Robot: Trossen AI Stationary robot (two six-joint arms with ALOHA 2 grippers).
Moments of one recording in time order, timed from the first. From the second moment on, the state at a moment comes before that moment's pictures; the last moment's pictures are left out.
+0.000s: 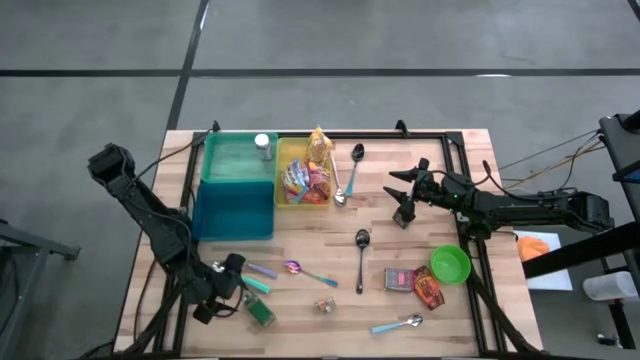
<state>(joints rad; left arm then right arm) -0.91 1.15 0.52 -0.22 -0.22 -0.41 -0.29 0.79 0.11 0.57 0.11 0.07</state>
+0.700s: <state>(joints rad) -0.98 1.18 0.40 -0.05 -0.32 -0.42 -0.29 0.79 0.11 0.57 0.11 0.07</state>
